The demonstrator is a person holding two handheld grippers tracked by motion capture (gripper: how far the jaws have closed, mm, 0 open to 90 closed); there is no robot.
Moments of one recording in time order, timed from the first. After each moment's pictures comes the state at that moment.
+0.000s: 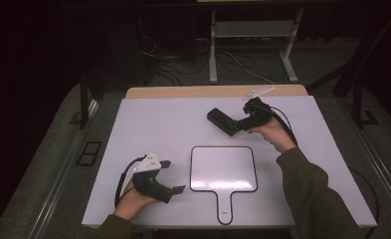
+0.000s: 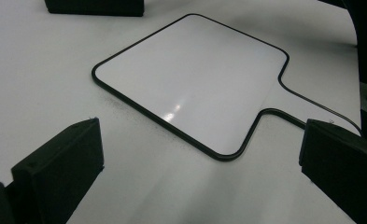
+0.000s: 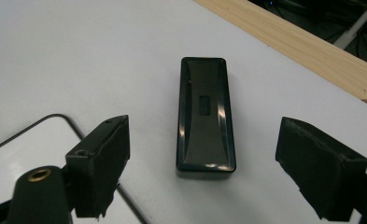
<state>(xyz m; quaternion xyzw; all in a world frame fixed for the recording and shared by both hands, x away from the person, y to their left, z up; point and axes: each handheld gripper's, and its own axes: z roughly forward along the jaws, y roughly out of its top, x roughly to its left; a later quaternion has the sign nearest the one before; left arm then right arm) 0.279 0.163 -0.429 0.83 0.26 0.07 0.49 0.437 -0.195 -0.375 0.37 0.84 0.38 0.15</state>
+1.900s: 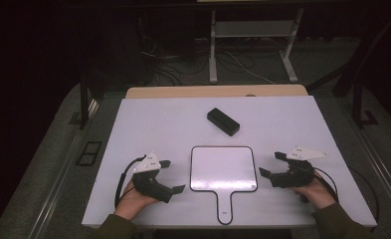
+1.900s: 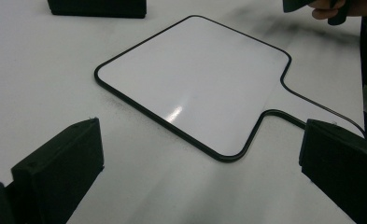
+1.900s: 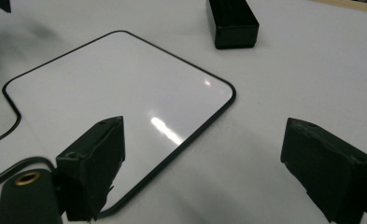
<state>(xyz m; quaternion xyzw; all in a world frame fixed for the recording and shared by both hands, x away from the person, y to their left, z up) 0.278 0.163 -0.430 0.83 0.26 0.07 0.49 0.281 -0.279 -0.436 0.39 0.78 0.45 0.16</state>
